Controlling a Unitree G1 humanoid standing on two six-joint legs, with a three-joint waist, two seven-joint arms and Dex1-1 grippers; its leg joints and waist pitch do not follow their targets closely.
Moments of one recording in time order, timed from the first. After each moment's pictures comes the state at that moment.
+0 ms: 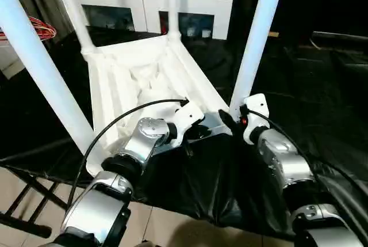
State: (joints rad) left arm -0.76 0.07 -0.21 0.93 0.13 -0.02 -0.84; right arm -0.53 -0.13 -0.02 0.70 0.07 0.04 0.38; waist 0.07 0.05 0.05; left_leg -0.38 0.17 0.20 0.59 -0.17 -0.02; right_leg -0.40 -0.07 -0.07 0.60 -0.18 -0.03
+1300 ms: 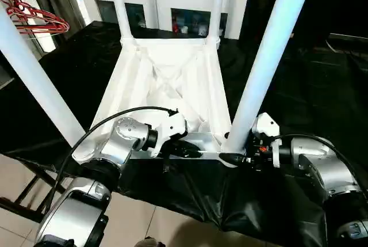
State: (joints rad) left arm -0.68 0.22 -0.25 0.82 0.07 -0.09 -1.29; right arm -0.39 -0.45 0.14 0.43 0.16 0.13 1.19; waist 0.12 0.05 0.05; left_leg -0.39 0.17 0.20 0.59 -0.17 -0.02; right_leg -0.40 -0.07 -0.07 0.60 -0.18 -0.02
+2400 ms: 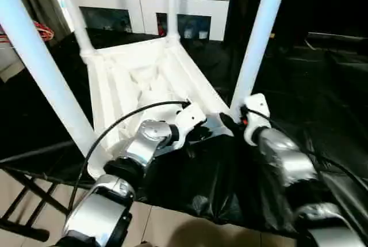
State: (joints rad) left arm -0.74 0.04 -0.22 0.91 0.16 0.00 -0.76; right arm -0.55 -0.13 0.00 0.68 0.03 0.16 0.31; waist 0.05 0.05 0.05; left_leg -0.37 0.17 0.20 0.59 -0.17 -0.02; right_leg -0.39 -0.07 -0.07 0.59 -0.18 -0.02
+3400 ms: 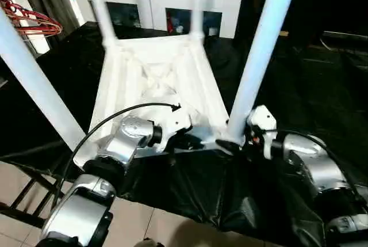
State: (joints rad) left arm -0.70 0.21 -0.25 0.83 0.08 -0.09 -1.22; right arm -0.40 -0.41 0.13 0.47 0.14 0.05 1.09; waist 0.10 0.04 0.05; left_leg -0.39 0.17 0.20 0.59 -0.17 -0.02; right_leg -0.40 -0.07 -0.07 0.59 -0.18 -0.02
